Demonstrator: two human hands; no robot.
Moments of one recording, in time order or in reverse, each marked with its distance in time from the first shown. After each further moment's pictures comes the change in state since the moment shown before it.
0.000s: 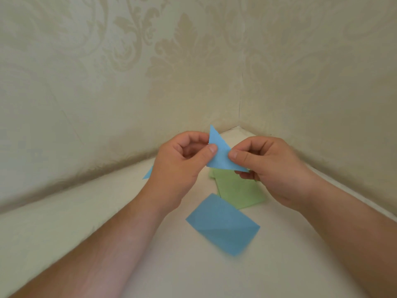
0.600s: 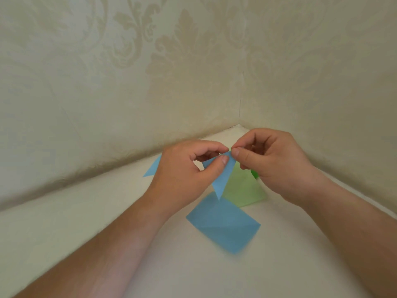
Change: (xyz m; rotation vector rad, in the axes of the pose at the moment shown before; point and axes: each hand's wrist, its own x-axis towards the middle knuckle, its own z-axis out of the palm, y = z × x) left_hand -0.012 0.006 0.000 0.483 -0.068 0.280; right_hand -0.001 -0.002 -0.004 -0.133 0.060 -0.198
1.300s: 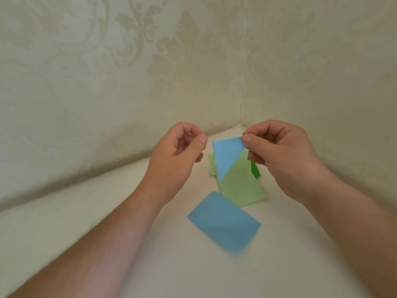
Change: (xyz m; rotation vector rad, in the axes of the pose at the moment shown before) left_hand 0.015 -0.013 -0.009 -0.333 0.107 -0.240; right_hand 0.007 0.001 -0.004 0.122 0.183 0.047
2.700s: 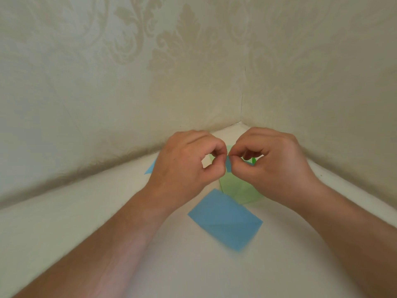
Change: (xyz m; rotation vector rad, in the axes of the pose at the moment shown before) left_hand -0.007 0.003 0.006 0.706 -0.058 0.736; right_hand -0.015 0.006 0.010 -0.621 -0.091 -0.594
